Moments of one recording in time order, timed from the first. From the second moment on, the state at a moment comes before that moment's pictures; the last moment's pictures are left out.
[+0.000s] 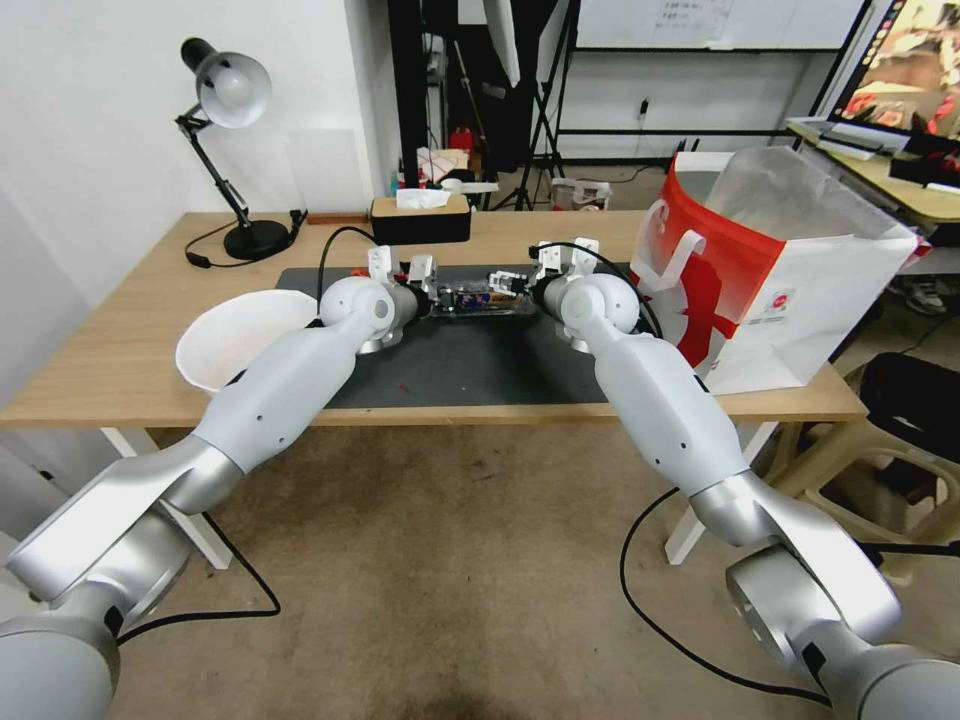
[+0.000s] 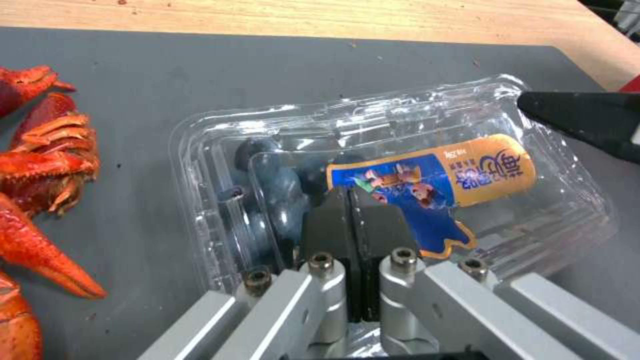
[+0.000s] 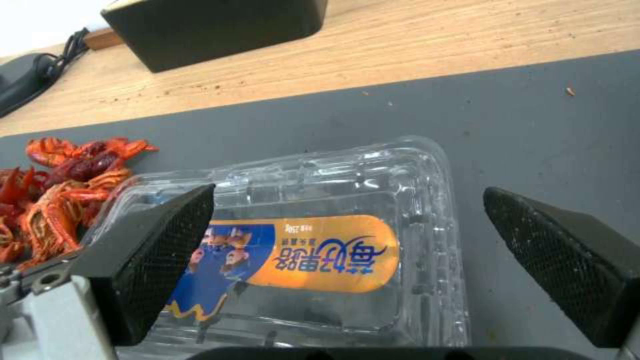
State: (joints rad) left arm 0.18 -1.16 0.30 -1.13 -1.26 0.56 -0.15; right arm -0.31 1.37 0.02 1.20 0.89 -0.62 0.28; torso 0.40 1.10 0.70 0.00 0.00
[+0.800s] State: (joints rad) left arm 0.18 -1.15 0.30 -1.14 -1.26 0.56 -0.15; right arm -0.33 1.41 0.05 1.16 0.95 -0.68 0.29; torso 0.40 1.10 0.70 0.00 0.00
